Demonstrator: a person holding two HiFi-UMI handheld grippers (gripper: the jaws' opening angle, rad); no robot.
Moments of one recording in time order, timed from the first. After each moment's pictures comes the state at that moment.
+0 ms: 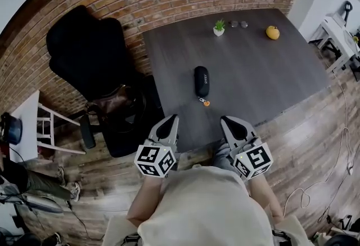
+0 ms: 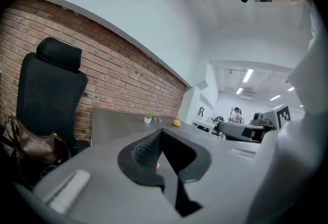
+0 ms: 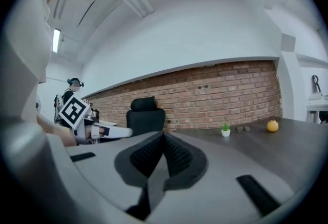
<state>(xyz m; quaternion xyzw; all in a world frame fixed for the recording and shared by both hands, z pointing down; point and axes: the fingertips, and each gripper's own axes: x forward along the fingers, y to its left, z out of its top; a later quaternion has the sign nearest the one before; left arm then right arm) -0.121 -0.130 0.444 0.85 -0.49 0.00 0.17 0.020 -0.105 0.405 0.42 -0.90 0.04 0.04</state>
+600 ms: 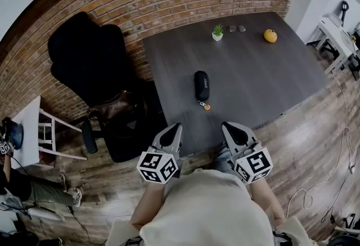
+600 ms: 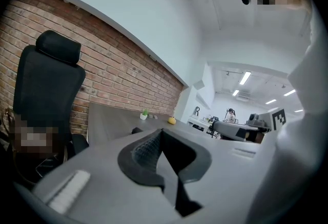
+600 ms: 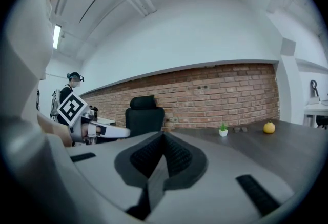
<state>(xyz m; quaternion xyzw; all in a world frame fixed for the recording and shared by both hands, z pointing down) -0.114 -0.113 0.448 0.86 -0.47 -0.01 0.19 0.023 -0.093 0.409 0.44 -0.90 0.04 0.05</state>
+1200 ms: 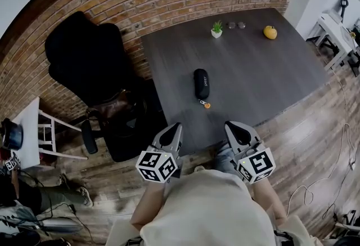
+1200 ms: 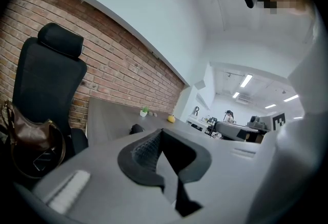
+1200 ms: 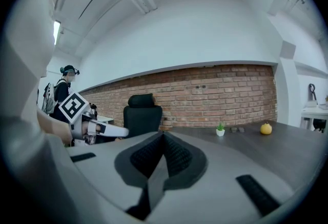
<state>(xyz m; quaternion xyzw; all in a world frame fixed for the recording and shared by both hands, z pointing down) -0.115 -0.117 0.455 0.86 -0.46 -0.01 0.22 0.029 -0.094 0.410 0.44 -0.89 0.03 0.06</state>
